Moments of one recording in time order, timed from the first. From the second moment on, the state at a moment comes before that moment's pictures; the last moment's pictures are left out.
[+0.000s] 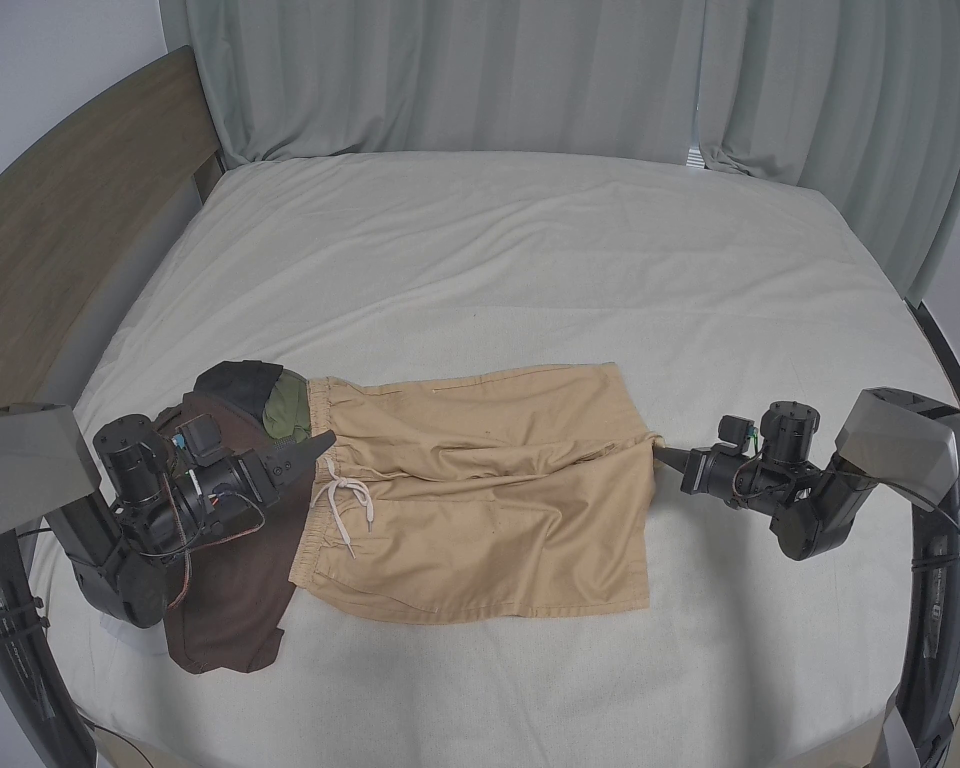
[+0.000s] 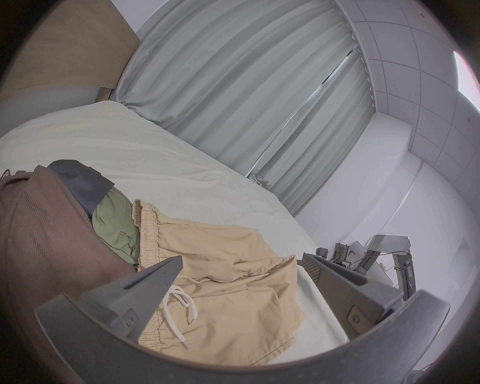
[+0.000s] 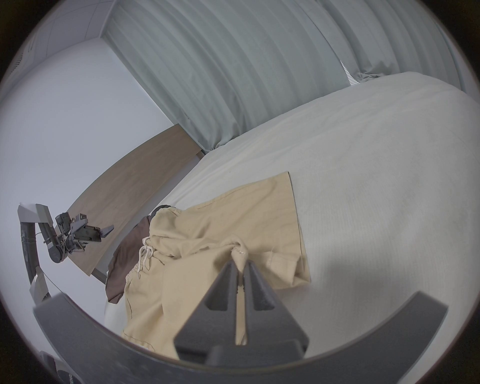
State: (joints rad) left arm -0.07 2.10 -0.51 -1.55 -0.61 -0.45; right arm 0.10 2.40 -0.96 -1.17 0.57 0.28
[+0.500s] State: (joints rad) left arm -0.07 2.10 -0.51 -1.55 -0.61 -0.45; right arm 0.11 2.37 -0.78 -1.35 0.57 0.26
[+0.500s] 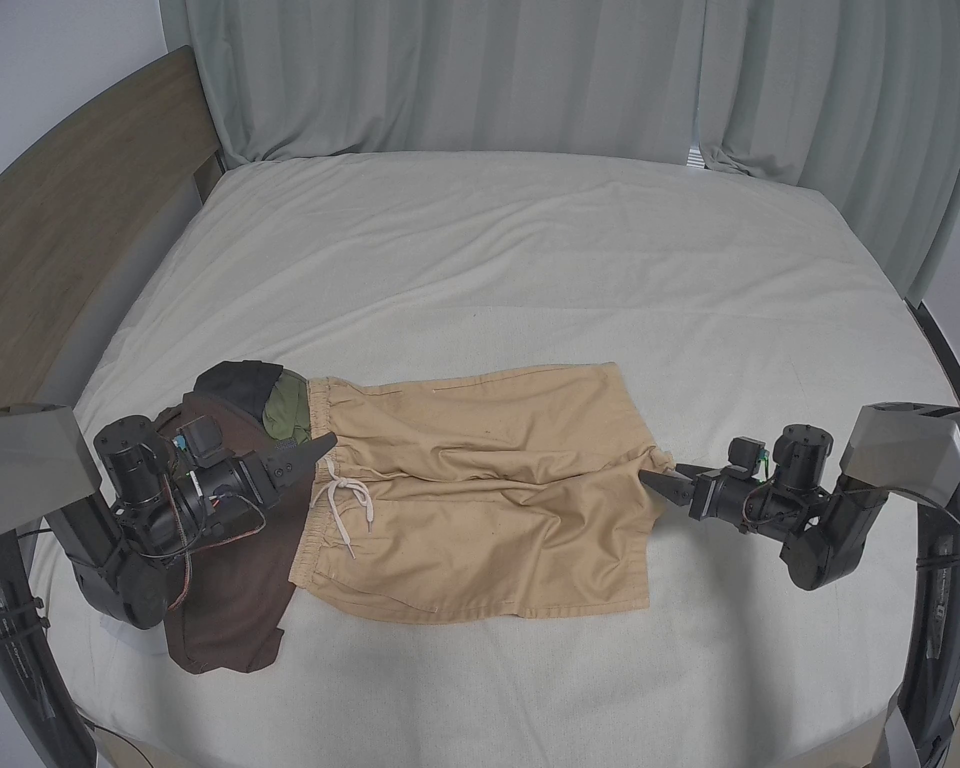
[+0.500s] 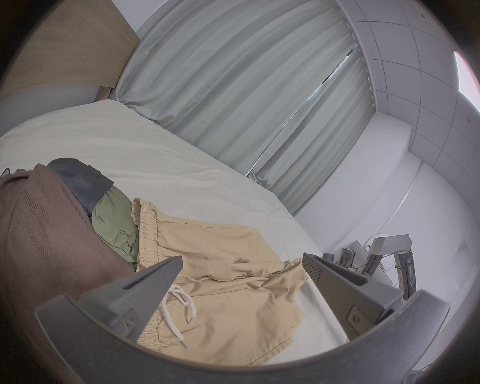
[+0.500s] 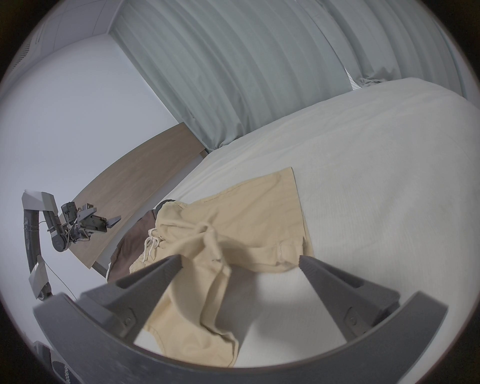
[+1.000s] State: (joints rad) left arm -0.07 2.10 -0.51 -1.55 -0.61 -0.45; right arm 0.11 2.31 -0.41 -1.54 0.59 0.24
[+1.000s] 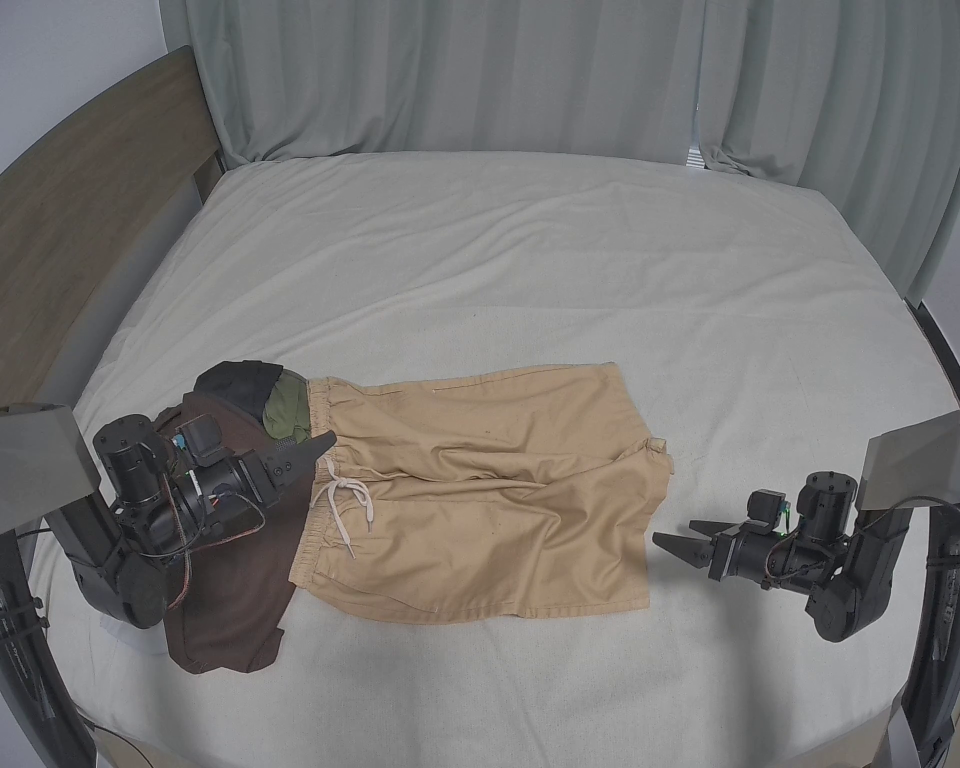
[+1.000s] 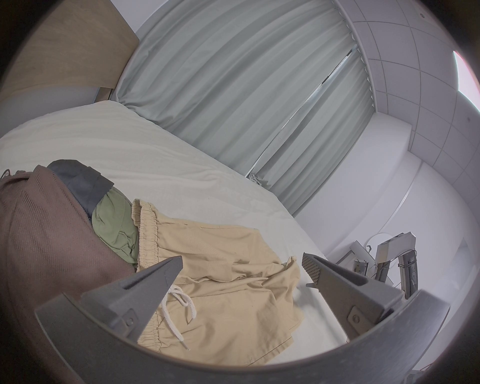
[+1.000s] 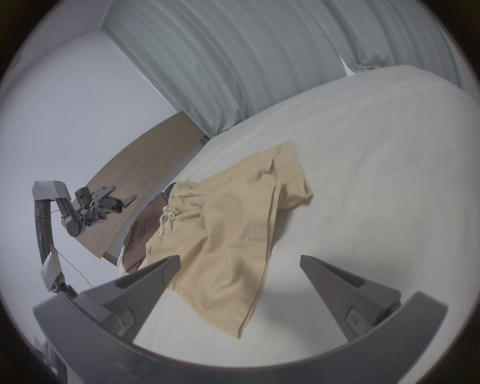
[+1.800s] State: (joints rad) left arm -0.07 2.10 -0.51 -1.55 -0.61 -0.45; right arm 0.22 2.47 -0.36 -1.54 0.60 0.34
